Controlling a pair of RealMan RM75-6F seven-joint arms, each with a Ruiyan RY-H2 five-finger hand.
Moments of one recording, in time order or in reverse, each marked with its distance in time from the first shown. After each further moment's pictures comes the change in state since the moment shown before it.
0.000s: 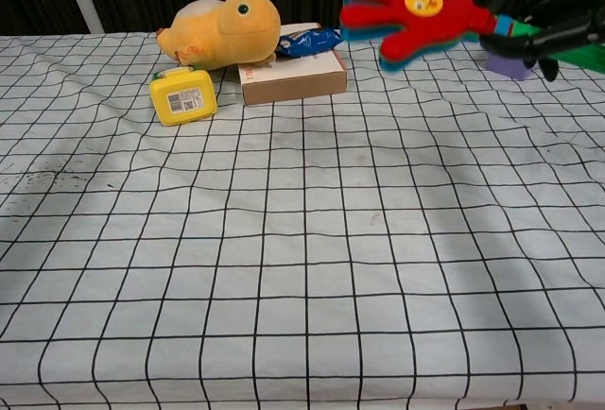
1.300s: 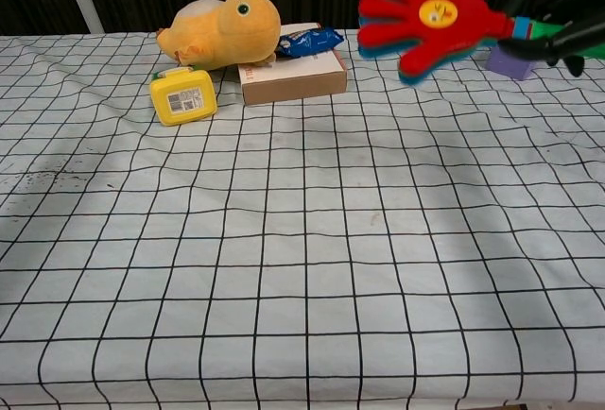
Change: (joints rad) left arm -0.002 -0.003 0.001 0.002 -0.001 -0.006 0.002; right arm 0.009 0.081 -0.011 -0.048 0.047 -0.013 -0.081
